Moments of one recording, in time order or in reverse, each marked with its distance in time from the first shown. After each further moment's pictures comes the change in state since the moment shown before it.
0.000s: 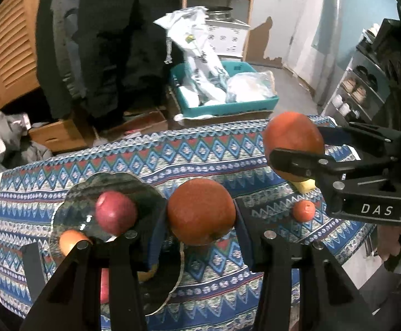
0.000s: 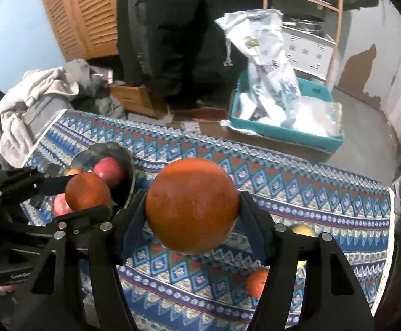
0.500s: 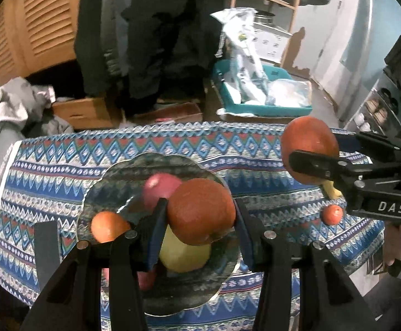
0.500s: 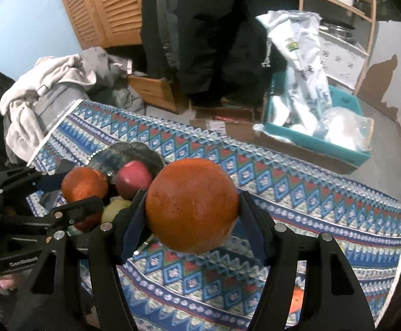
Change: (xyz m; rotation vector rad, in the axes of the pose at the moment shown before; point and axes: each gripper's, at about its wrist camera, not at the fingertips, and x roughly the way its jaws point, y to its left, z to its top) left arm 0.001 0.075 -0.020 -0.137 0.016 0.066; right arm 0.036 0.051 0.022 -0.050 0.044 0.074
